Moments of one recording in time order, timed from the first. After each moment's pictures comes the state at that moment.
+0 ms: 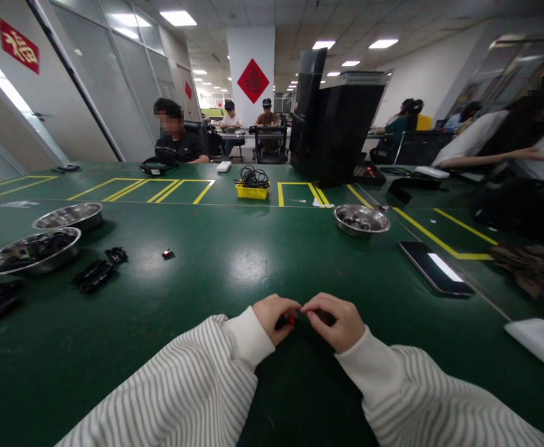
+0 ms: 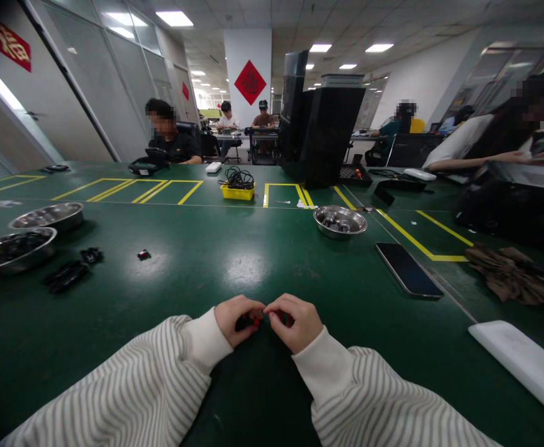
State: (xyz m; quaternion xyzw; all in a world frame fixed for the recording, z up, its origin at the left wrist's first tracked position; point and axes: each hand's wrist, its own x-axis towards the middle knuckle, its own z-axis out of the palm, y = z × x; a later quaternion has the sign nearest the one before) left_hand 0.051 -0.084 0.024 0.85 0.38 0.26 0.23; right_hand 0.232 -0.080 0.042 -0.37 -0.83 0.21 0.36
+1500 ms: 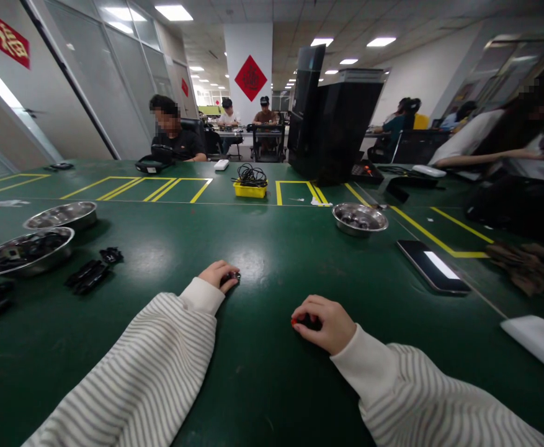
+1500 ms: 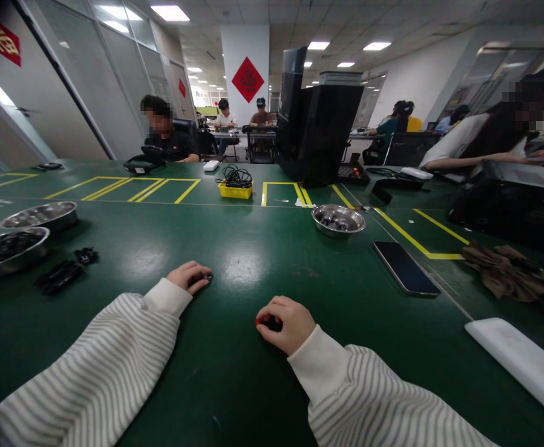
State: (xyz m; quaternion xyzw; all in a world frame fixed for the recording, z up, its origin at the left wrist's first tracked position) left_hand -0.060 -0.027 0.014 0.80 0.56 0.22 0.07; right_hand 0.228 -0.077 0.035 -0.39 -0.86 0.21 0.25
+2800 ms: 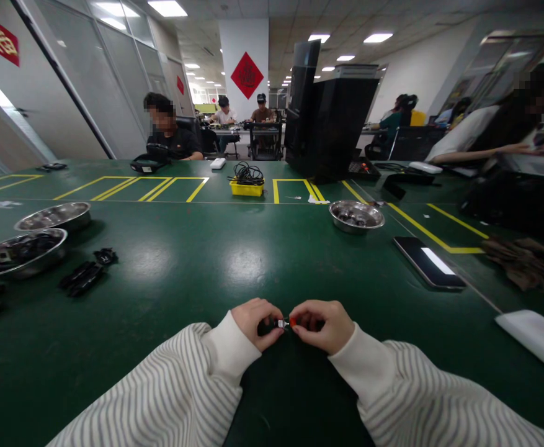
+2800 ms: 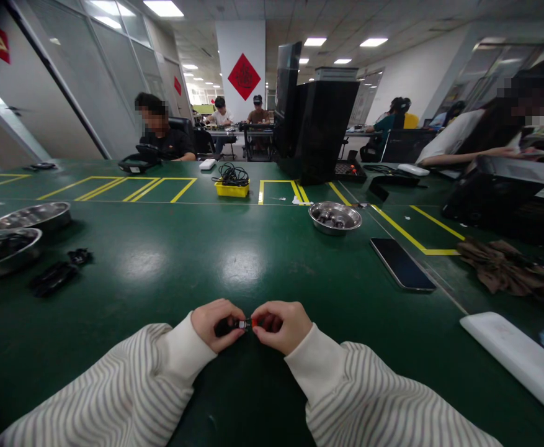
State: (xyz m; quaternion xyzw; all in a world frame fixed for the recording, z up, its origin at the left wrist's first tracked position) left_hand 0.034 -0.097 0.021 0.84 0.41 0.32 0.15; right_hand 0.225 -0.083 0.038 -0.38 -0.80 0.34 0.32
